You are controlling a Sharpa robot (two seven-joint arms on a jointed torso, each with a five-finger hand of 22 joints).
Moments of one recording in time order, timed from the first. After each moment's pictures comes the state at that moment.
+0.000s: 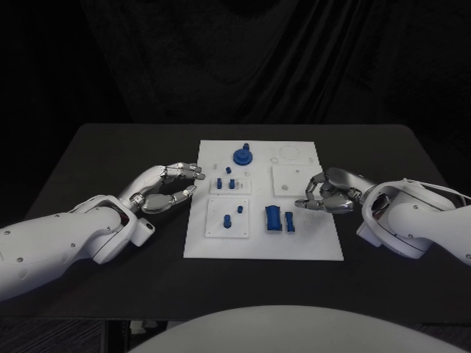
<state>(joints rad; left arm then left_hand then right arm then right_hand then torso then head) 1.07 -0.92 -0.21 1.43 -0.70 -0.34 0.67 1.64 0.02 0.25 0.20 0.54 0.77 0.14 0.08 0.08 0.30 0.17 0.53 0.06 0.20 0.15 0.28 0.05 0.16 0.29 0.23 0.10 0.64 1.20 -1.08 -0.25 1.78 -1.13 -0.40 -0.24 1.17 -0.11 0.13 0.24 0.28 0.73 0.03 0.83 1.11 1.47 -0.04 1.57 1.31 1.47 -0.09 1.52 1.31 0.07 1.41 0.03 1.21 1.31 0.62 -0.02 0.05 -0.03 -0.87</state>
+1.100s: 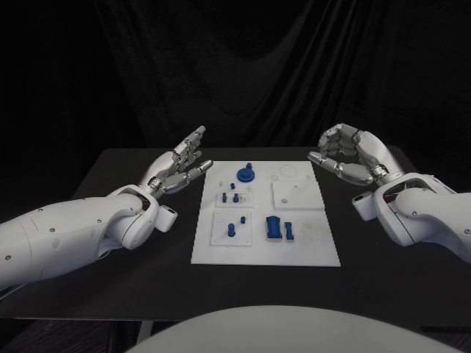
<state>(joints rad) 1.08 -0.85 -0.21 1.40 -0.39 -0.35 0.68 1.37 0.12 -0.16 0.29 0.44 0.12 -0.23 0.02 0.02 0.00 -0.05 0.09 0.01 0.00 0.04 0.00 0.00 0.16 0.03 0.18 0.02 0.14 1.20 -1.00 -0.25 1.63 -0.70 -0.72 0.48 1.29 -0.08 0.12 0.28 0.28 0.33 0.14 1.01 0.90 0.38 0.22 1.01 0.79 0.63 0.18 0.73 0.55 0.16 0.80 0.27 0.08 0.90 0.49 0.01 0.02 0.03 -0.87</state>
